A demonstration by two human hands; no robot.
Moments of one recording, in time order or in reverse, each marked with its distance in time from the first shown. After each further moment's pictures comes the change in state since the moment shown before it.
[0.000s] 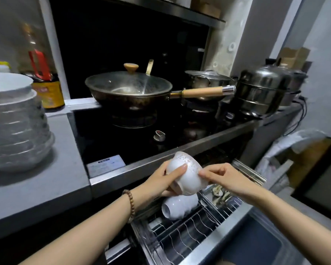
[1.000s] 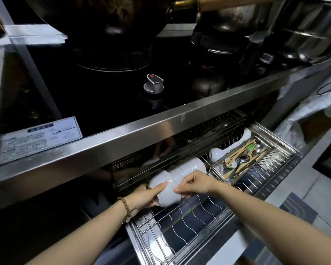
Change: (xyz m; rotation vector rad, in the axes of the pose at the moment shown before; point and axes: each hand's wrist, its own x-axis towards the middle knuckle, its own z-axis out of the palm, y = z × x) left_hand 0.092 -0.228 -0.048 0.013 0.194 -0.550; right_hand 0.102 0.201 0.067 0.080 -0.259 0.500
